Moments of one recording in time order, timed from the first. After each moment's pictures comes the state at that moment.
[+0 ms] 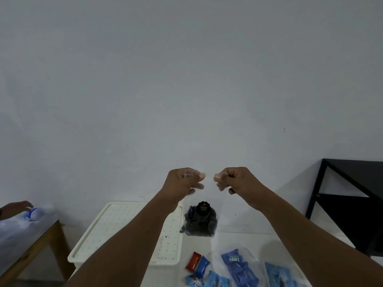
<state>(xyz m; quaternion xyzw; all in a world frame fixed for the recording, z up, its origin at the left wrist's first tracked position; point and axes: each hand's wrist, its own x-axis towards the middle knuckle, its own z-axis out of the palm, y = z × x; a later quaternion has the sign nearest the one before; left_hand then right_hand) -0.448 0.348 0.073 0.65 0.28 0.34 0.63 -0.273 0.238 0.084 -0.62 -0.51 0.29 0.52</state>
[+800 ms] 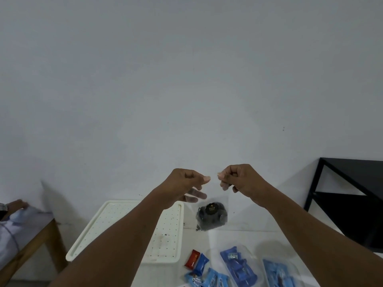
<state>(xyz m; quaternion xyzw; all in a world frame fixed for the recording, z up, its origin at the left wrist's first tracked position) -0.464 0.351 0.082 0.71 0.25 0.21 0.63 -0.277 0.235 0.086 -0.64 -0.52 0.26 0.50</state>
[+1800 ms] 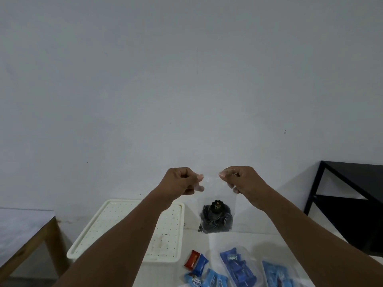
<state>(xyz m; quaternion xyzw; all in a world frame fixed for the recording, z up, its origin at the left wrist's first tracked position) -0.474 0.356 0.073 0.68 0.23 0.29 0.63 -0.277 0.239 0.080 -0.64 -0.48 0.27 0.54</state>
